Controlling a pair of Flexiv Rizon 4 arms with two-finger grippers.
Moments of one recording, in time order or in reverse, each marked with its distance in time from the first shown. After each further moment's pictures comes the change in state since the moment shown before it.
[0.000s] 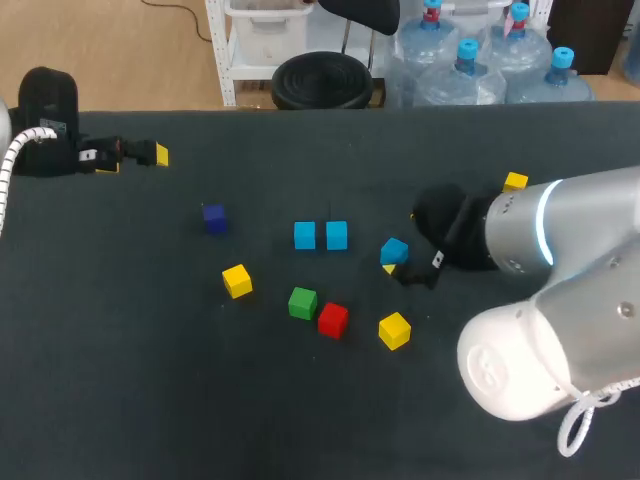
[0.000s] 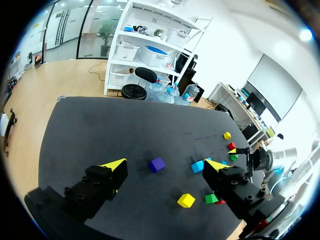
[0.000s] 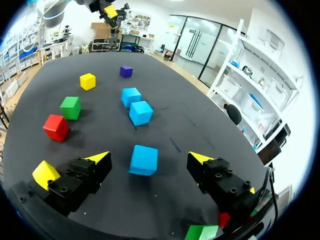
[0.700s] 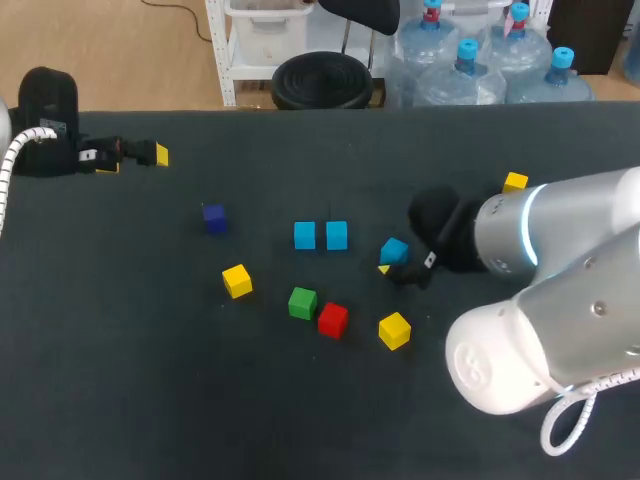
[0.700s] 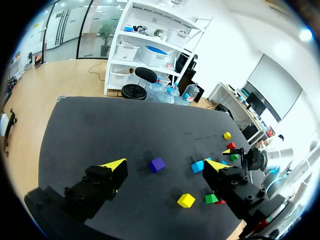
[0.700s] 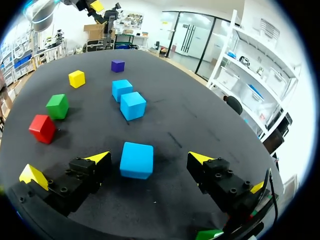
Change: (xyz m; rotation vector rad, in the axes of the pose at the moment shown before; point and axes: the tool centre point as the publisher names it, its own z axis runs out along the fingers) left arm 0.000 0.000 0.000 0.000 0.000 0.000; right arm 0.011 -0.003 0.023 0.002 0.016 0.067
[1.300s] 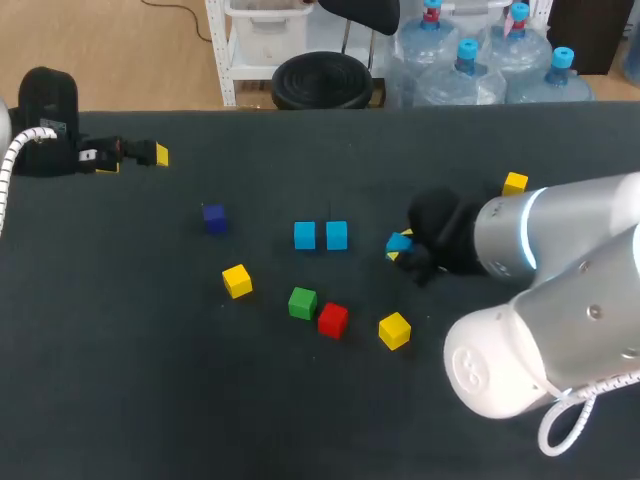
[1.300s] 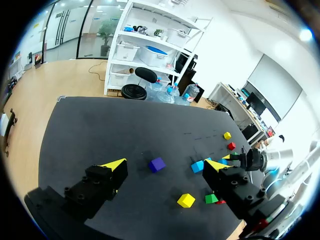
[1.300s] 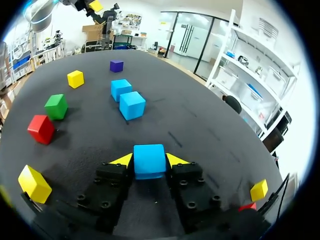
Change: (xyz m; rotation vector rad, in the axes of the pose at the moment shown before) left arm 0.000 0.000 0.000 0.000 0.000 0.000; right arm 0.002 0.001 0.000 0.010 -0.003 0.011
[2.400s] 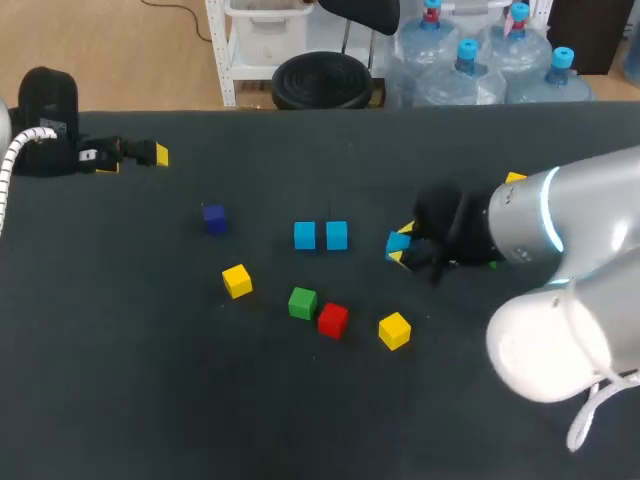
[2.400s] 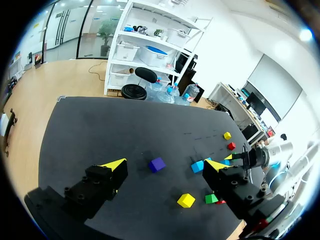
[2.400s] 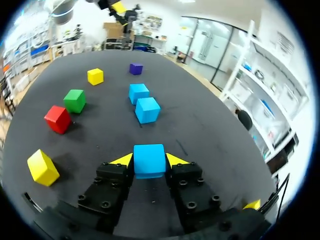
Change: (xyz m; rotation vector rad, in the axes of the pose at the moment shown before) left arm 0.000 0.000 0.000 0.000 0.000 0.000; right arm -0.009 0.003 -0.011 -0.129 -0.030 -0.176
